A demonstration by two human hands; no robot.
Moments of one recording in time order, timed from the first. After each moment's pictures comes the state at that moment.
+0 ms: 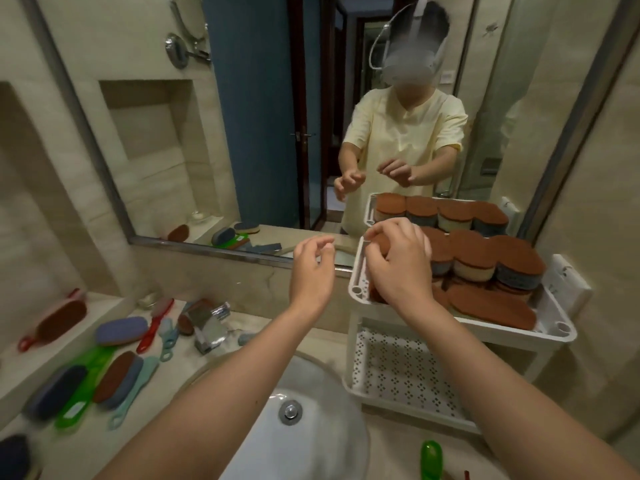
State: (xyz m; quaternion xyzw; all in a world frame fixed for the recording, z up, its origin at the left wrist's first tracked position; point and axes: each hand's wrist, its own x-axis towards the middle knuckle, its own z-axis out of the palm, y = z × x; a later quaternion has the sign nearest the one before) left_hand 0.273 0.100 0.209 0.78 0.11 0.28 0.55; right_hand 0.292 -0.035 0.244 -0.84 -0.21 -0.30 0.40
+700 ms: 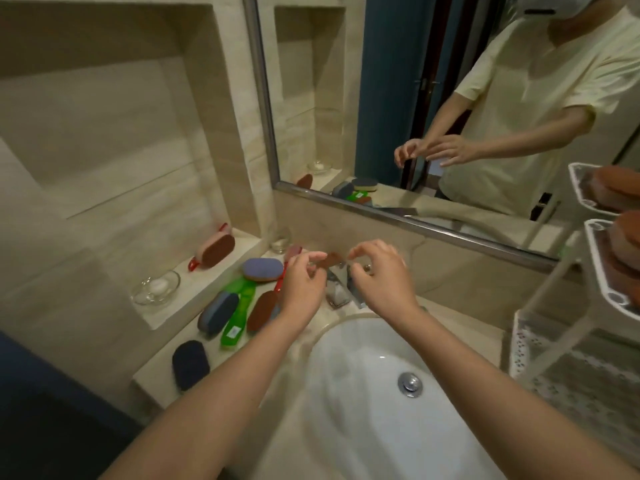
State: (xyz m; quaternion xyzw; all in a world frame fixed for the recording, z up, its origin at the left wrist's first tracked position) left_hand 0.147 0.373 0.119 0.77 0.28 0.27 0.50; right_hand 0.208 0.241 0.165 -0.84 -0.35 -0.05 0.41
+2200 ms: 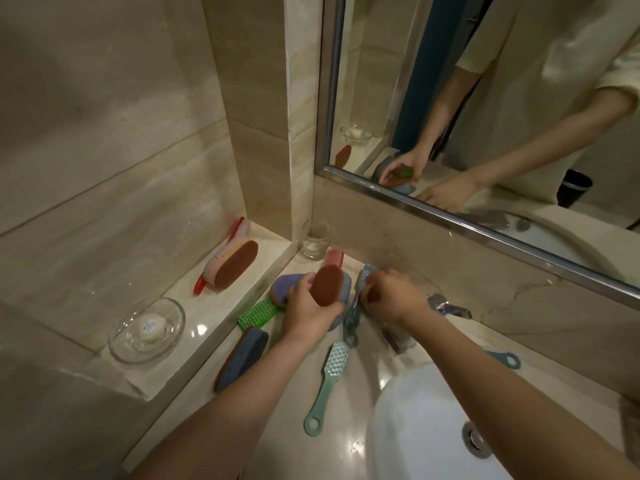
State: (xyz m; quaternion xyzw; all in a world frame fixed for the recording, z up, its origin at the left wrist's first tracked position) left_hand 0.209 0.566 -0.006 0.74 0.37 0.12 0.54; right_hand 0.326 0.444 0.039 -0.93 -0.31 0.17 0.06
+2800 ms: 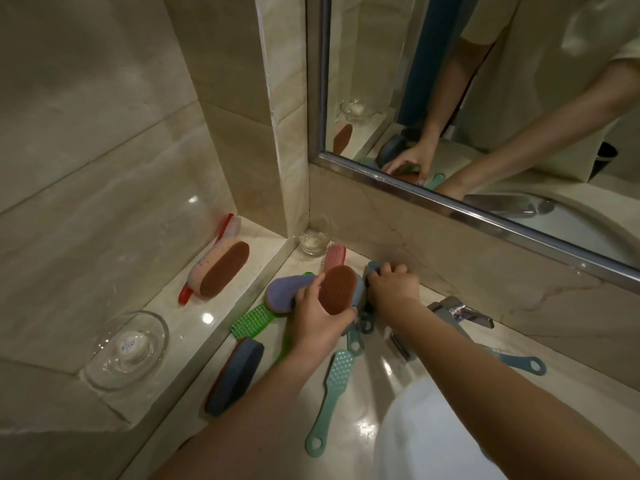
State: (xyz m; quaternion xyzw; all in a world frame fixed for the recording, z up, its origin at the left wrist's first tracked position) left_hand 0.230 0.561 -0.034 0.74 0.37 0.10 0.55; right_hand 0.355 0.482 -0.005 -0.91 -0.31 0.16 -0.23
